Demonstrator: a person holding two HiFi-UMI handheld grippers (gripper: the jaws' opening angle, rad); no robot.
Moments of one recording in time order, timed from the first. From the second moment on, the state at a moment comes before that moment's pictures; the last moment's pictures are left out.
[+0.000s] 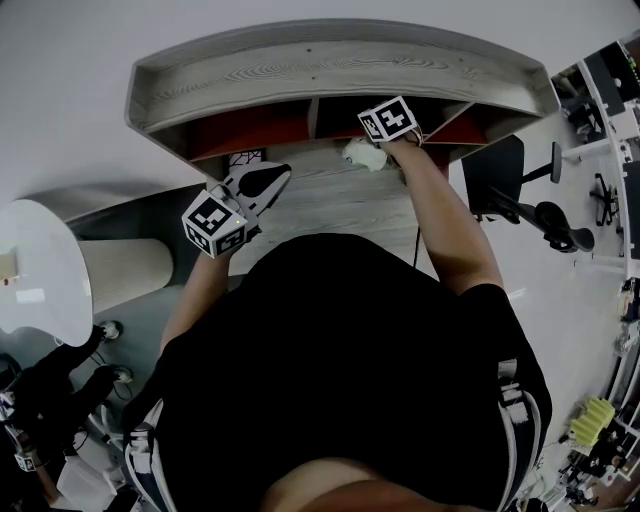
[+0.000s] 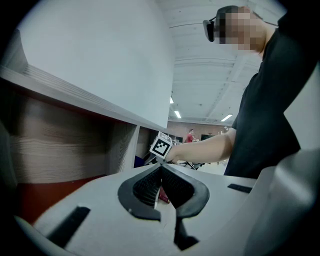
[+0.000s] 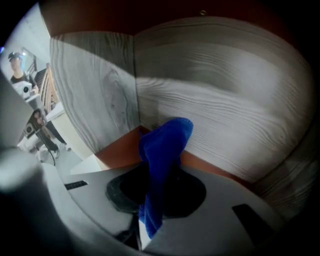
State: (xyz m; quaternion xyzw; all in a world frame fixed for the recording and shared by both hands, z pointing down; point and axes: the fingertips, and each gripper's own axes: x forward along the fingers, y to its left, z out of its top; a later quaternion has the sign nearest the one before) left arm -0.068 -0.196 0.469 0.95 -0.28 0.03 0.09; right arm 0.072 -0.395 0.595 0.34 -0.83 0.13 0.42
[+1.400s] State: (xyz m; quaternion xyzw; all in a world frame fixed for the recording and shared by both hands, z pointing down) left arm -0.074 -0.189 0.475 0.95 -0.28 0.04 0.09; right arm -0.009 -0.356 0.599 0.28 -0.87 0.12 0.39
